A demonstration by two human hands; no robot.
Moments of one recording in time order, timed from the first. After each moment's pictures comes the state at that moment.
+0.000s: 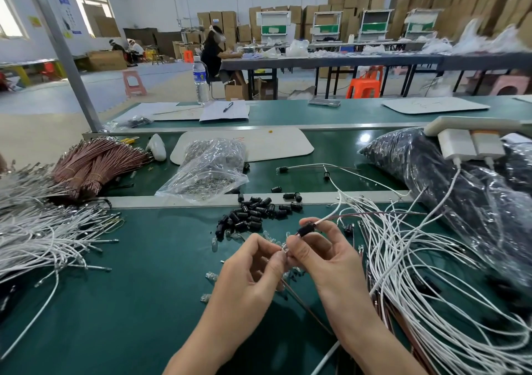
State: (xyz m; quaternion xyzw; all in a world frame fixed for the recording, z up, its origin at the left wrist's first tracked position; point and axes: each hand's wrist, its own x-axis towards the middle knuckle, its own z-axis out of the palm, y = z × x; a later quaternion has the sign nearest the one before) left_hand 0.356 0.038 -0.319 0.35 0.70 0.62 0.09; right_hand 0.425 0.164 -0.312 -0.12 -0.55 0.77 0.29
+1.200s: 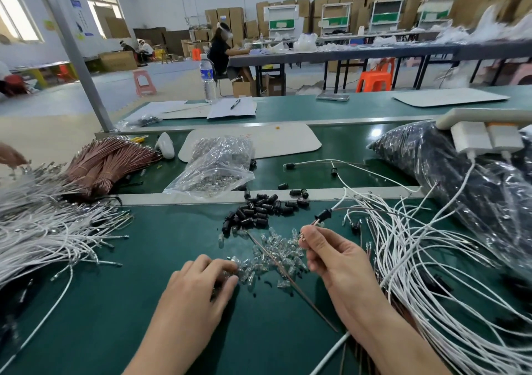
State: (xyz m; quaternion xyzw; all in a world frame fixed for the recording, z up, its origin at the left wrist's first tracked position) left_hand 0.331 -0.024 -0.333 0.33 0.91 0.23 -0.07; right_hand 0.423 0.177 -0.314 -0.18 -0.49 0.82 0.22
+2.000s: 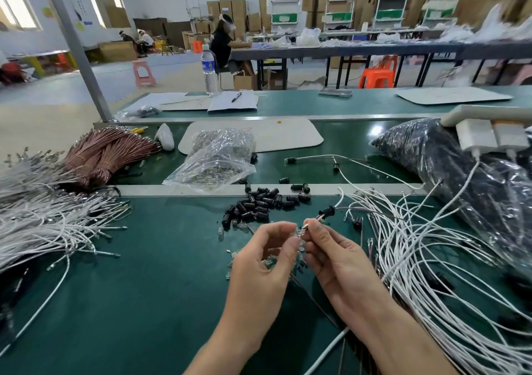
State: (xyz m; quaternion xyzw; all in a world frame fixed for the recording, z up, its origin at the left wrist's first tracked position) left_hand 0.365 0.057 -0.331 0.30 0.68 0.67 0.02; right_hand 0.417 0.178 -0.316 -0.19 -0.38 0.89 0.17
